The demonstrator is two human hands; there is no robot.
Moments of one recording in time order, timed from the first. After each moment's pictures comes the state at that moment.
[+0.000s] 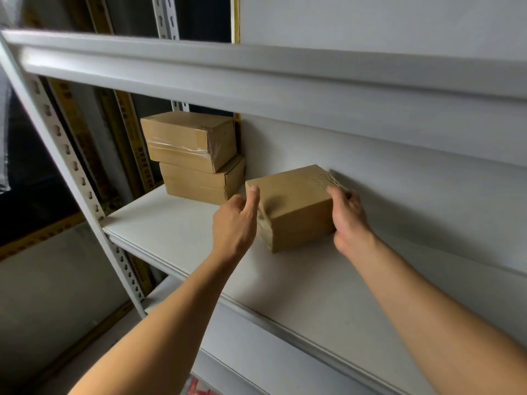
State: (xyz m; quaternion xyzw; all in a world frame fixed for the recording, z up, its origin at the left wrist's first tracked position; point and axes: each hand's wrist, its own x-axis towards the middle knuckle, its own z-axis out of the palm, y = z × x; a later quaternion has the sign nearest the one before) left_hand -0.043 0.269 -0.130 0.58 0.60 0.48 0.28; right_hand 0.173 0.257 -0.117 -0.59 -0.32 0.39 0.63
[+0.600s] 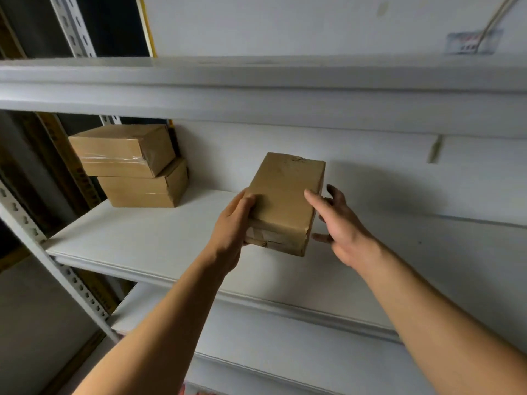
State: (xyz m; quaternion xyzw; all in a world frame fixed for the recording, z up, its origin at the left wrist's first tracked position) left_hand 0.032 0.156 -0.098 0.57 0.38 0.42 0.59; right_hand 0.228 0.088 -0.096 -0.59 -0.36 0.42 0.59
